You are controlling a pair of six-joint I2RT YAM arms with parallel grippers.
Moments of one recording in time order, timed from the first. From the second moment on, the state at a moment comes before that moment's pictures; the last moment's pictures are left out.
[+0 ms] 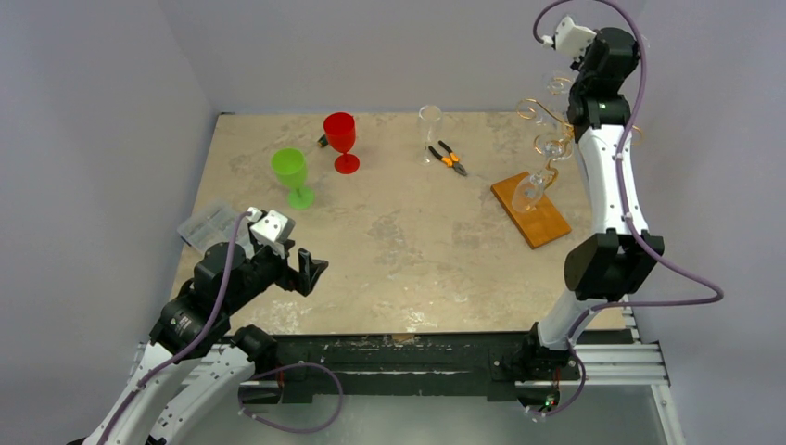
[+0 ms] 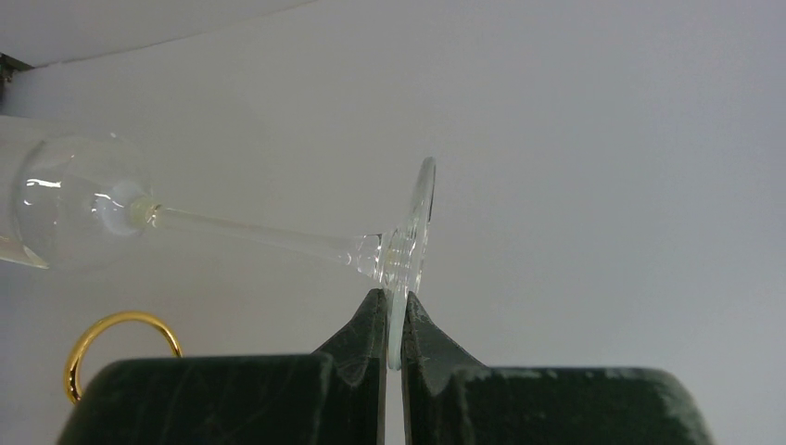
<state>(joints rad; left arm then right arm) -0.57 0.43 0.79 -0.70 0.05 -0.13 -0.07 1.75 1.94 -0.22 0.51 -1.29</state>
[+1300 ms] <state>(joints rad) -0.57 0.43 0.79 -0.70 0.05 -0.13 -0.04 1.58 1.67 -0.19 0.46 -1.41</state>
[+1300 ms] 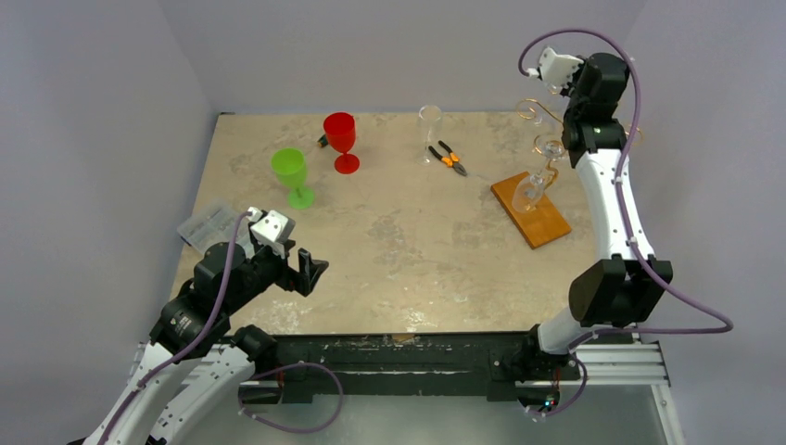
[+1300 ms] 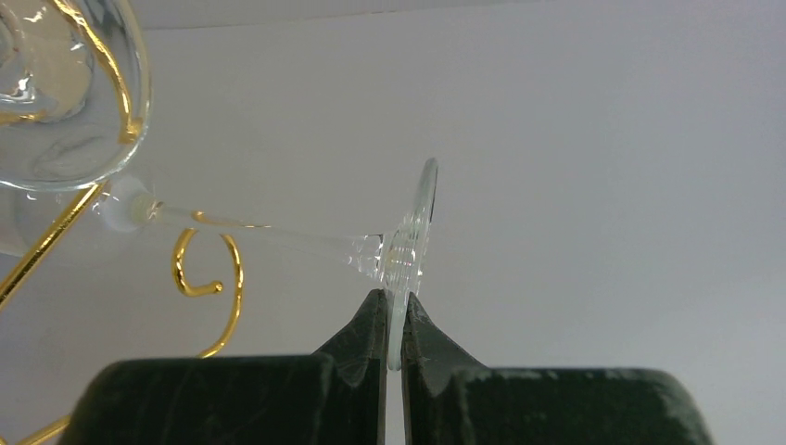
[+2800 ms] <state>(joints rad) -0.56 0.43 0.79 -0.70 0.07 -0.13 -0.02 1.48 1.55 -0.18 0.45 -1.48</state>
